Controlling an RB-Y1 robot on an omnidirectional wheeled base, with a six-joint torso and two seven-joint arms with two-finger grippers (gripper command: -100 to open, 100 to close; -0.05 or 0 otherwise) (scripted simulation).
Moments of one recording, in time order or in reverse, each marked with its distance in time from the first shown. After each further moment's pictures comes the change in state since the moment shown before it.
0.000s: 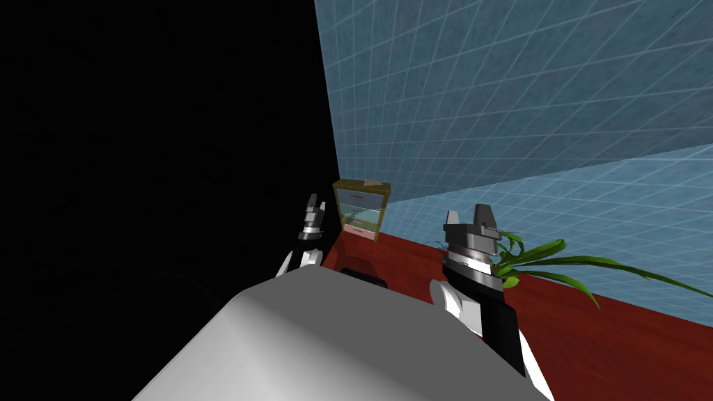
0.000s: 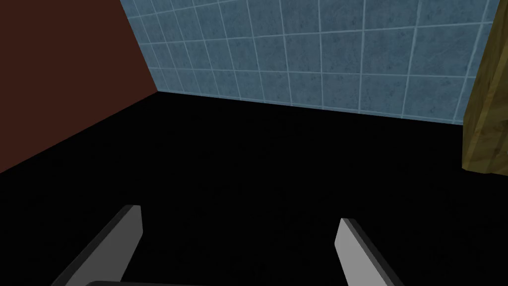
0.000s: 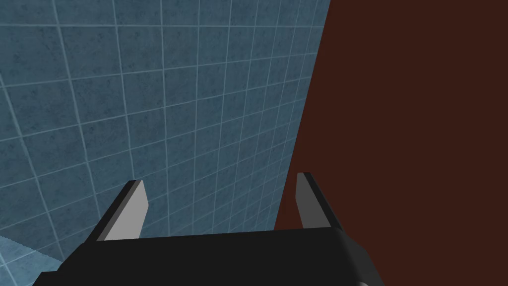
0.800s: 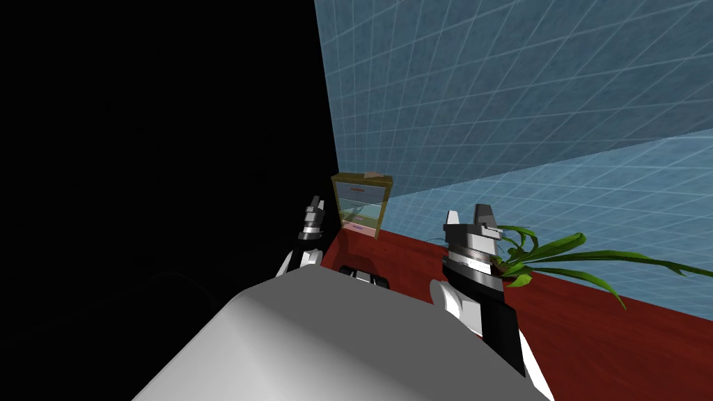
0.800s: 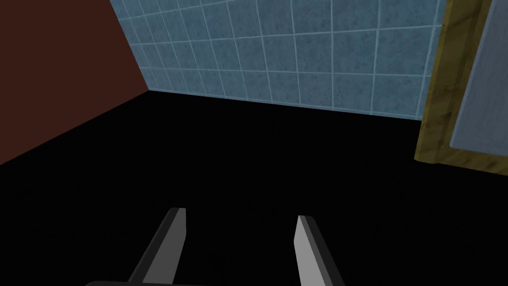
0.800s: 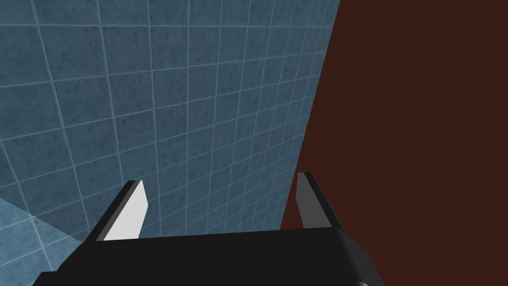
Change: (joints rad) left arm 0.000 0.000 0.000 0.000 0.000 0.000 0.000; right arm 0.000 0.000 0.000 0.000 0.000 0.000 0.000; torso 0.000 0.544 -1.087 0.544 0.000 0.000
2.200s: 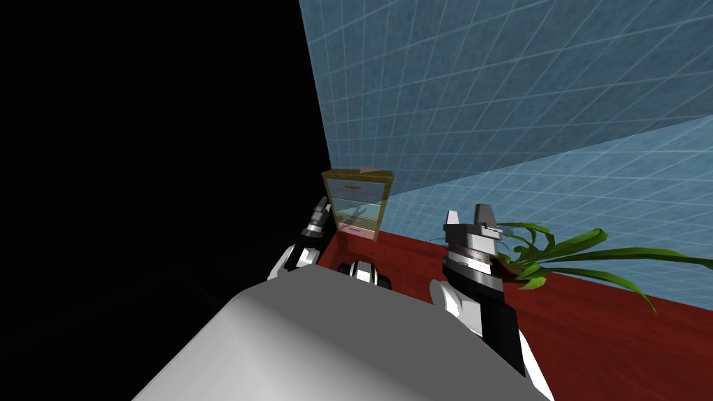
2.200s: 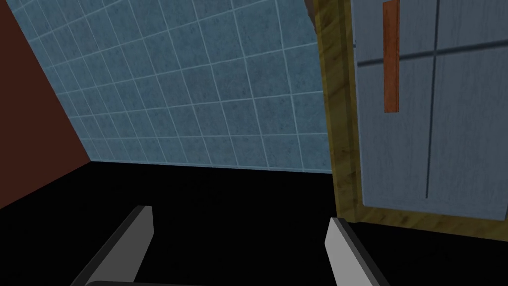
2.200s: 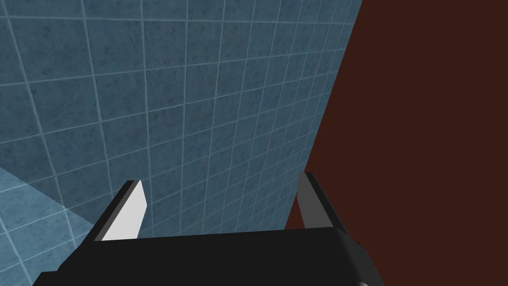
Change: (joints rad) left arm -0.037 0.187 -0.015 0.013 -0.008 0.155 0.011; right arm 0.000 0.000 0.000 0.000 0.000 0.000 0.000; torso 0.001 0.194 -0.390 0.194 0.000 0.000
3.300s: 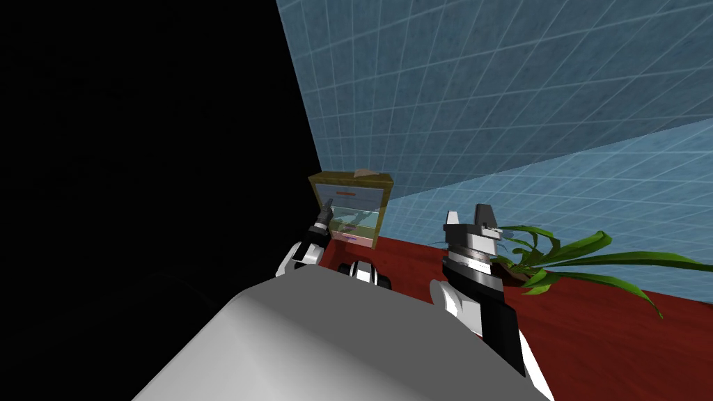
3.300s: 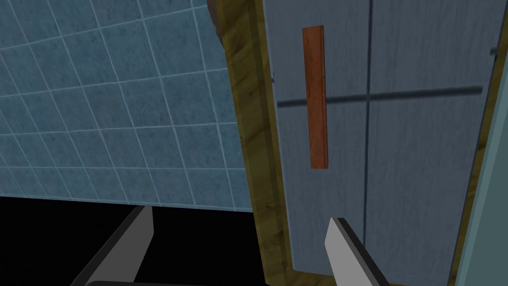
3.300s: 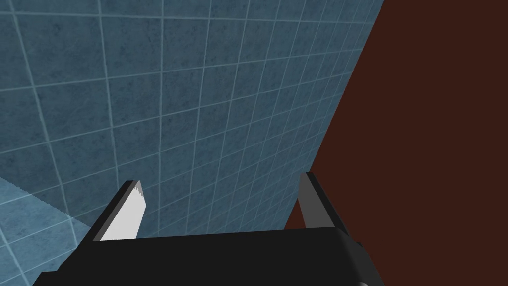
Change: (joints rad) left arm -0.056 -0.037 -0.029 0.022 -0.016 0.225 0.010; right arm 0.000 0.000 0.000 0.000 0.000 0.000 0.000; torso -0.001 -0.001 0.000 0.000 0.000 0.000
